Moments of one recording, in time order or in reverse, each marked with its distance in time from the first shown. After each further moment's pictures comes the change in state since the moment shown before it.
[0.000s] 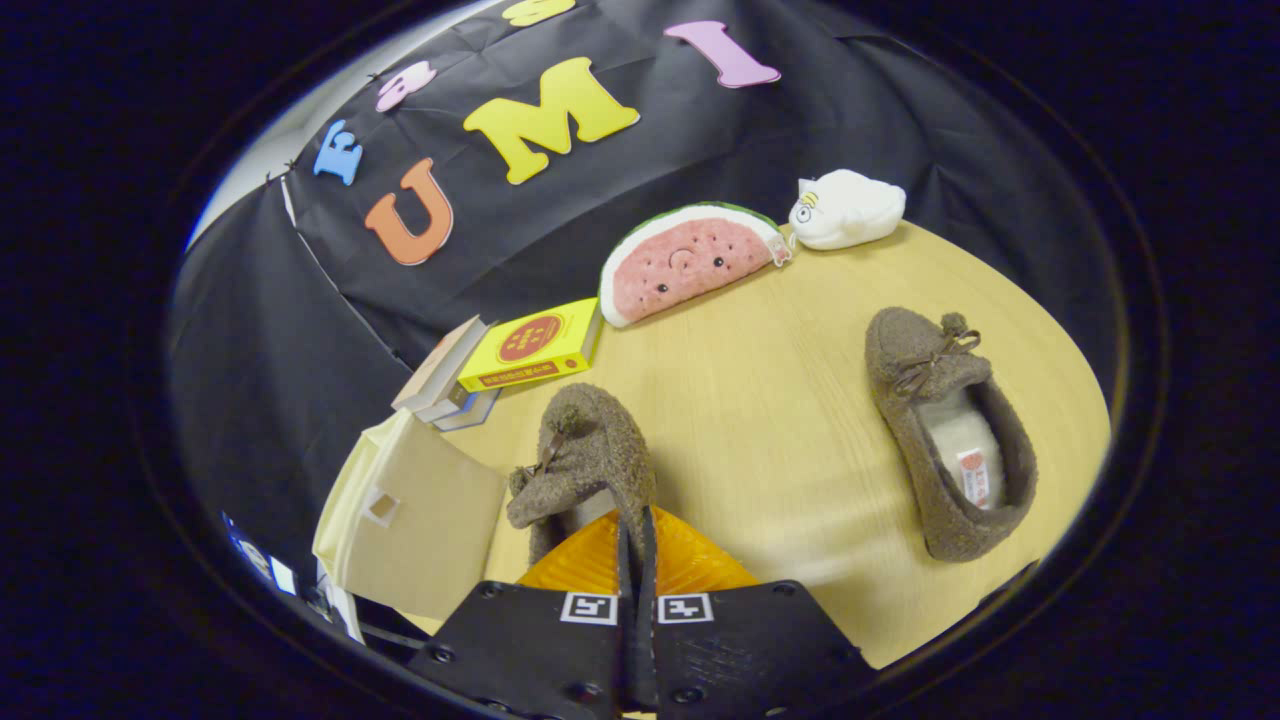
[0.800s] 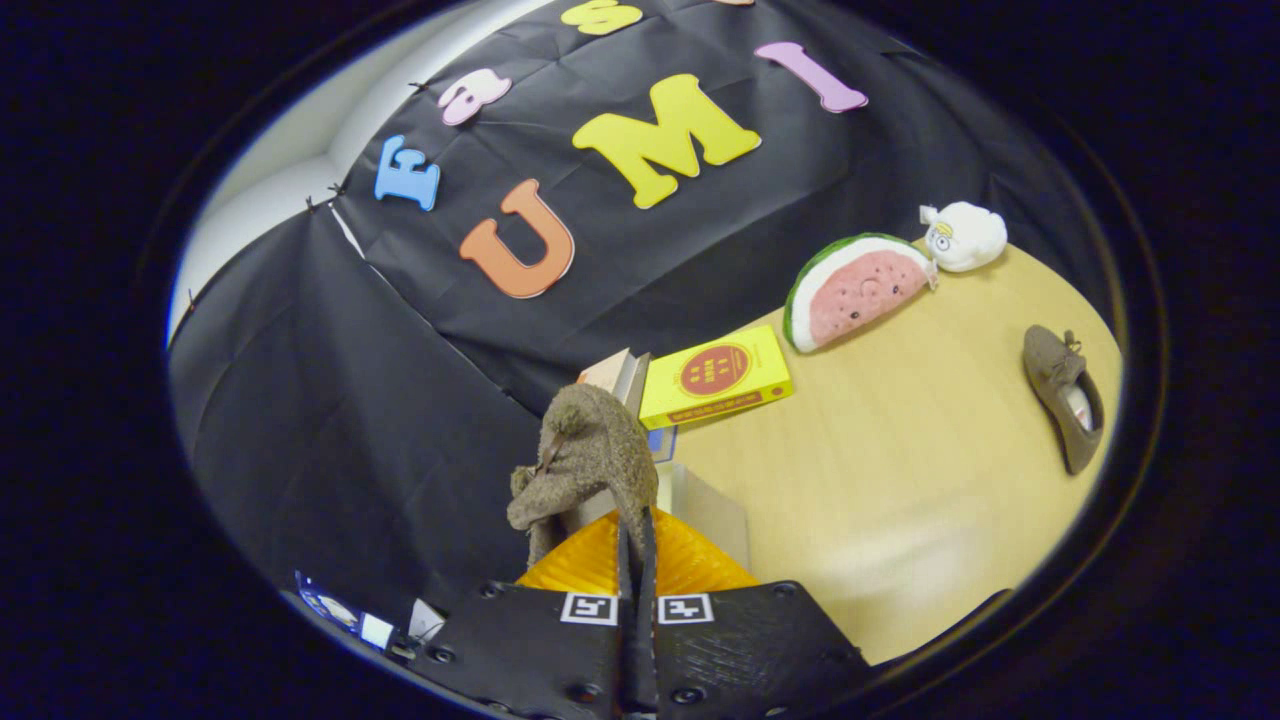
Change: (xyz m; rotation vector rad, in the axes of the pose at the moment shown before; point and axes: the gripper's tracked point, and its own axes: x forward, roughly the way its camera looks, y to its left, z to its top) arm -0.015 0.277 0.011 0.091 -0.043 0.178
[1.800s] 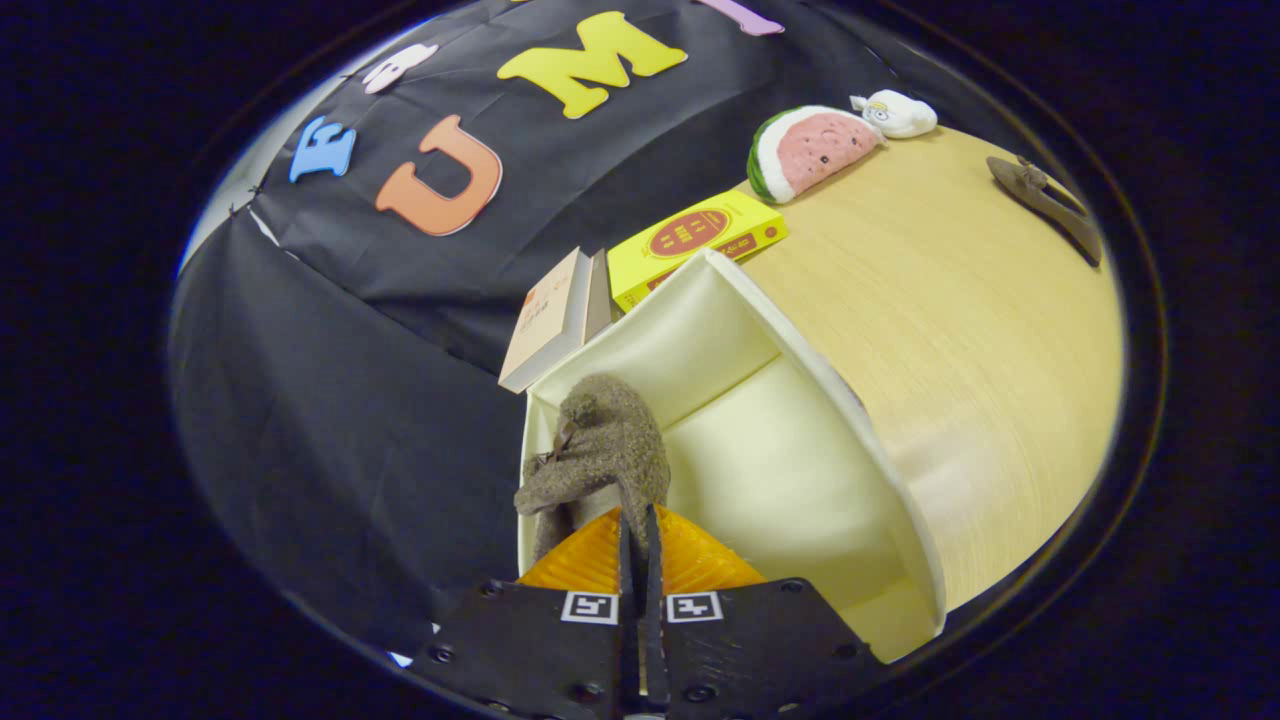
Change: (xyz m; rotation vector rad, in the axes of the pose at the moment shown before) arm 0.116 0.033 -0.151 0.169 0.112 -0.153
